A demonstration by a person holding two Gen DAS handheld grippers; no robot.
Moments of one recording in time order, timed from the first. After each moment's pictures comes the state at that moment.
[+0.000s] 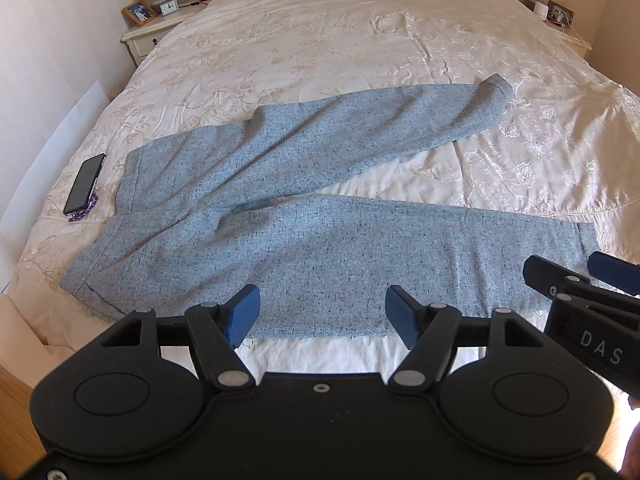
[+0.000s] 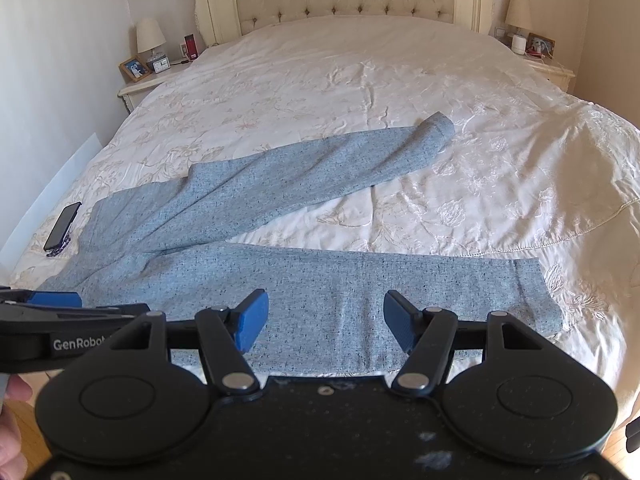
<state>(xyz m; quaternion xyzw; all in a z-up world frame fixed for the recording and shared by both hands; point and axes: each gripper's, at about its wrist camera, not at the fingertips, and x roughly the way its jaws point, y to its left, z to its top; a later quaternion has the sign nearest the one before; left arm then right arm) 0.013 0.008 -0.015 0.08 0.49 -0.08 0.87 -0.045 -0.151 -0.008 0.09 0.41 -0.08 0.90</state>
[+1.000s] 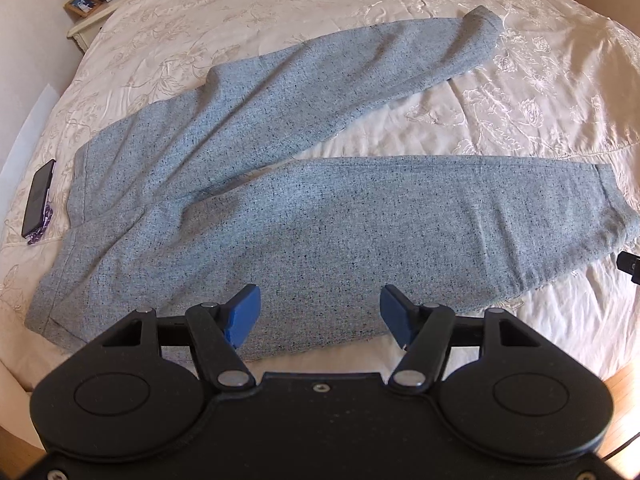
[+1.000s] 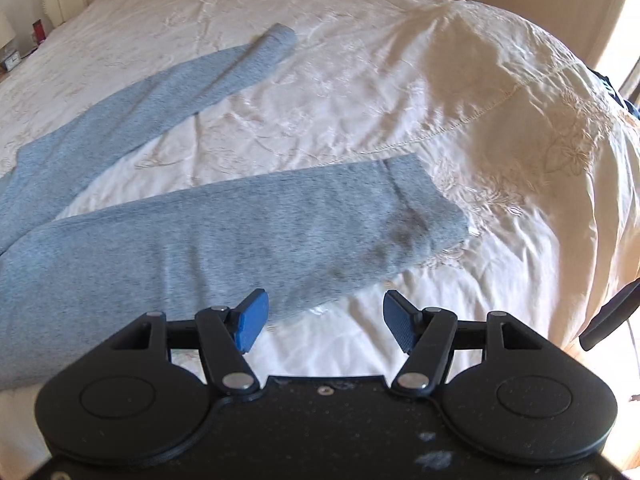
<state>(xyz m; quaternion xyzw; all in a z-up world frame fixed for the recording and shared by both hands) 0.066 0.001 -0.078 0.13 0.54 -0.13 0.82 -0.034 -0.255 -0.112 0.13 0.49 -0.28 0.82</state>
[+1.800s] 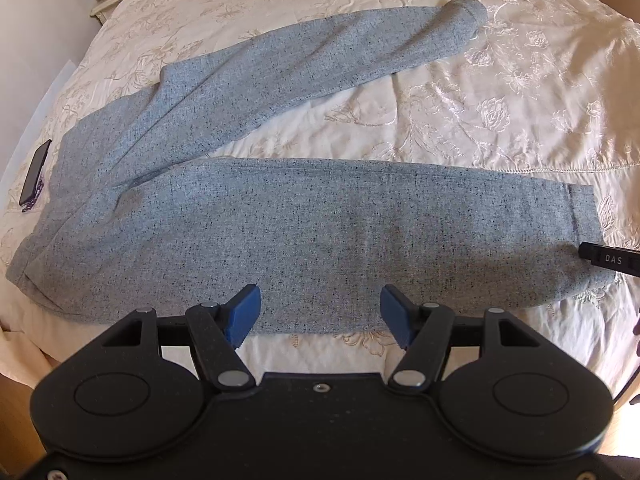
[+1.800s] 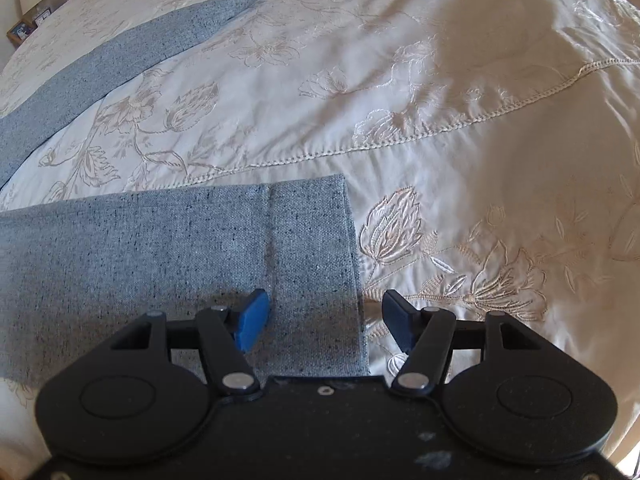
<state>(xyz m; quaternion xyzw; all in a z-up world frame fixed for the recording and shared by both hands) 0.043 -0.140 -0.085 0.12 0.56 -0.06 0.82 0.008 -0.457 -0.199 0.13 0.55 -0.15 0.81</state>
